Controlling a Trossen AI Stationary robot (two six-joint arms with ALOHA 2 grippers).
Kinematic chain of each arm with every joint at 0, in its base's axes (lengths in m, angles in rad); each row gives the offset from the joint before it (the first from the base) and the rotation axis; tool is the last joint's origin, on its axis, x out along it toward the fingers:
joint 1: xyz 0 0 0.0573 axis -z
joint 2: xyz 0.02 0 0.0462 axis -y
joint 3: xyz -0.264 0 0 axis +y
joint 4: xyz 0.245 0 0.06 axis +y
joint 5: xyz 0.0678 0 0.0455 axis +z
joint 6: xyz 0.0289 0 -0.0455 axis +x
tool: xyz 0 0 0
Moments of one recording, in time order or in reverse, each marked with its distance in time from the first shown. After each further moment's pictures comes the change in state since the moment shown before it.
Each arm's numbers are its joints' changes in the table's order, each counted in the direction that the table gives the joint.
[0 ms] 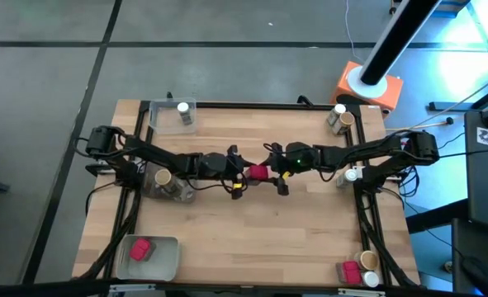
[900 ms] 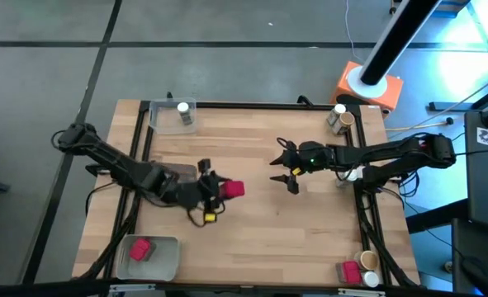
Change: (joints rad) left arm 0.414 0.286 -0.312 0.882 0.462 -0.171; right arm 0.000 0.176 0.107 0.115 -0.046 0.169
